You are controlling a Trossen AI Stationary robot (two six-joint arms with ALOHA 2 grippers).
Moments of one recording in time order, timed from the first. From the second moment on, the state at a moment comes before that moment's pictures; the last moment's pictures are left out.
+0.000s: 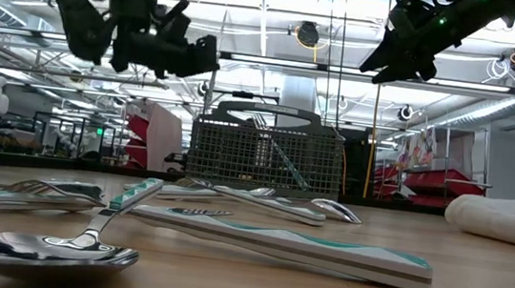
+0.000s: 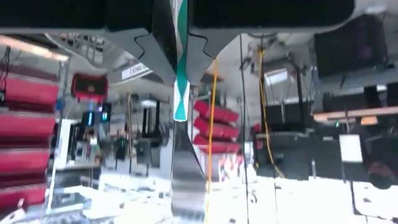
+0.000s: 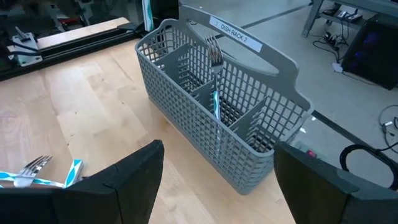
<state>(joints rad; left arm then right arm) 0.60 1.53 0.53 1.22 -0.20 0.06 -0.41 0.97 0.81 -0.30 0.22 0.14</state>
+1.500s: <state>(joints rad) 0.52 1.50 0.53 1.27 -0.07 -0.11 -0.40 0.99 0.81 -0.32 0.20 0.18</state>
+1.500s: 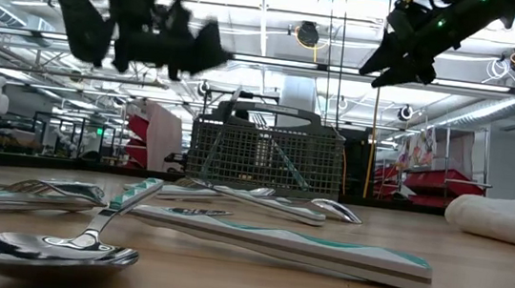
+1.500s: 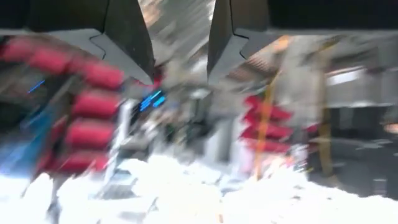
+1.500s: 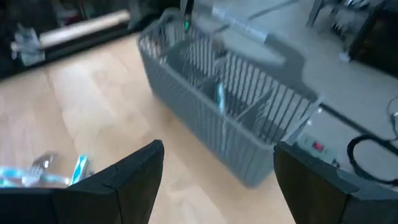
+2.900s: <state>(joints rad) 0.33 0.44 0.53 0.37 0.08 -0.34 0.07 1.99 1.46 -0.65 0.07 -0.21</state>
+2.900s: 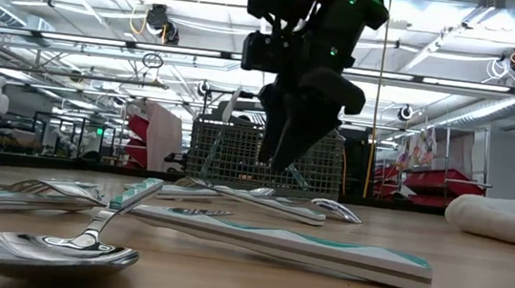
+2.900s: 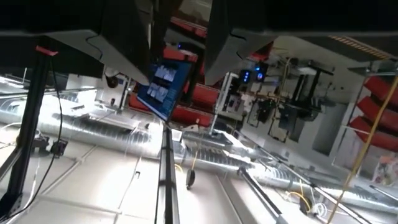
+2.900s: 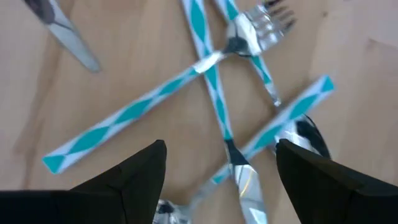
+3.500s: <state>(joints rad) 0.33 0.44 0.53 0.30 0.08 -0.33 0.07 2.10 1.46 -0.55 0.08 -0.24</state>
